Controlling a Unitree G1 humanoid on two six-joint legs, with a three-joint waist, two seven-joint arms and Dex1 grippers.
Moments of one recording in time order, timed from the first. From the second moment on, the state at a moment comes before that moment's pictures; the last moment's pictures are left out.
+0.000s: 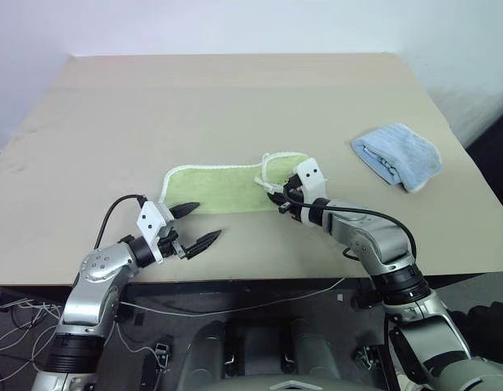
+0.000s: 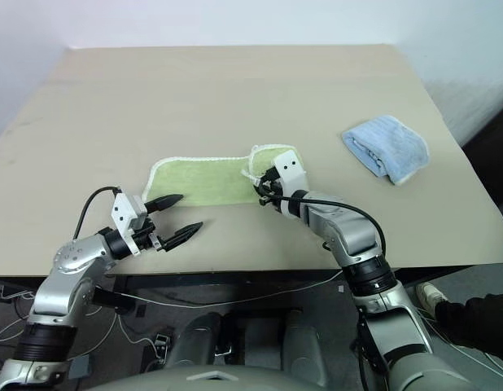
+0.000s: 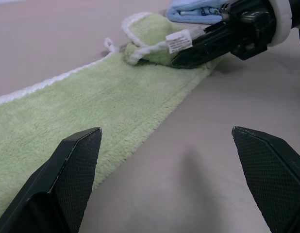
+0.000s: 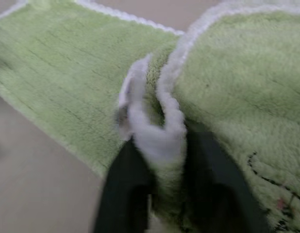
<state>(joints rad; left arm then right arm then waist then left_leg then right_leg) -0.05 0.51 0.05 -0.11 -0.38 0.09 -0.86 -0.53 -0.36 0.20 -0.03 0.44 0.73 0.36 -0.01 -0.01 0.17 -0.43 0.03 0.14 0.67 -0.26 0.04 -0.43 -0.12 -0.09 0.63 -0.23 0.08</state>
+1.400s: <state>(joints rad) 0.20 0.05 0.29 -0.51 -0.97 0.59 -0.03 -0.66 -0.31 0.04 0.34 0.29 0.28 0.76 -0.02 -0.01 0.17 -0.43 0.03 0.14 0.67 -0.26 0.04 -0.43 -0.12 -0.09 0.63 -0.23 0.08</state>
